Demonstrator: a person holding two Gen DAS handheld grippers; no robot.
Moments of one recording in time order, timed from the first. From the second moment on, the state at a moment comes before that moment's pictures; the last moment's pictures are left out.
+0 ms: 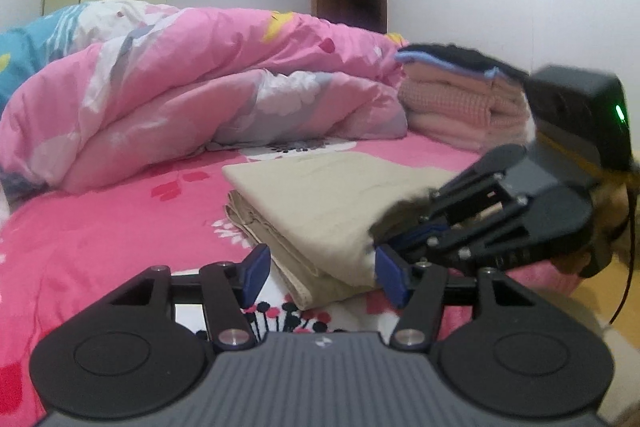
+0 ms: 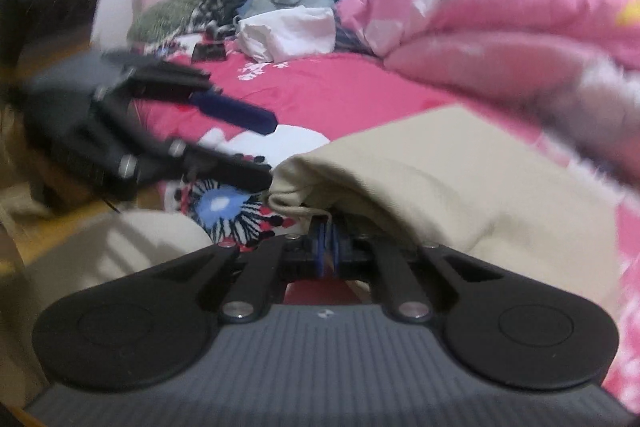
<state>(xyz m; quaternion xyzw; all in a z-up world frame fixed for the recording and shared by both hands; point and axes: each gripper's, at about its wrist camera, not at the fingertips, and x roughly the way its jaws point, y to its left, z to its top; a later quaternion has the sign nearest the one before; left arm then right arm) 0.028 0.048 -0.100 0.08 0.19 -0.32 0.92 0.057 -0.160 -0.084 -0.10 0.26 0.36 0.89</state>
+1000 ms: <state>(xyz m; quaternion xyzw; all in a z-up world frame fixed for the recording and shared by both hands) 0.039 0.018 -0.098 0.11 0.20 -0.29 0.93 -0.006 -0.176 -0.079 -0.22 0.16 0.29 0.92</state>
